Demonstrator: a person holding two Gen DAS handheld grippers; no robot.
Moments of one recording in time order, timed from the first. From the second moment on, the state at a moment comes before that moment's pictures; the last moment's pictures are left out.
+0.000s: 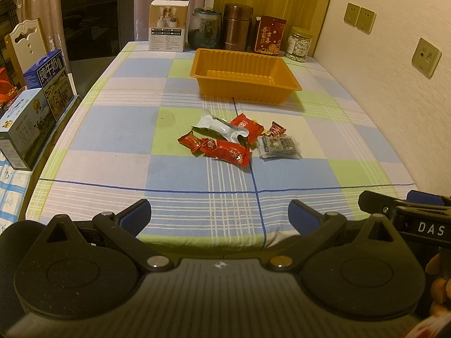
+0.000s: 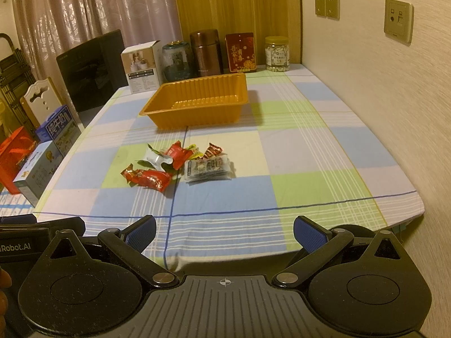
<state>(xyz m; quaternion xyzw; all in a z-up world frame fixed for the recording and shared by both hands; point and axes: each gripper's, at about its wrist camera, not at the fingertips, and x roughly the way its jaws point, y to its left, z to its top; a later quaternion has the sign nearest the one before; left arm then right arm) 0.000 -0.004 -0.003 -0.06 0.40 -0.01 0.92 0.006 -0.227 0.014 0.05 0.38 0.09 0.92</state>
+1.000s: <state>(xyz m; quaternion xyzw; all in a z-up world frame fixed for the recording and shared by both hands) -0.001 -0.009 -0.010 -0.05 0.40 -0.01 0.91 0.007 -0.231 0.012 0.05 0.38 0.09 0.92</state>
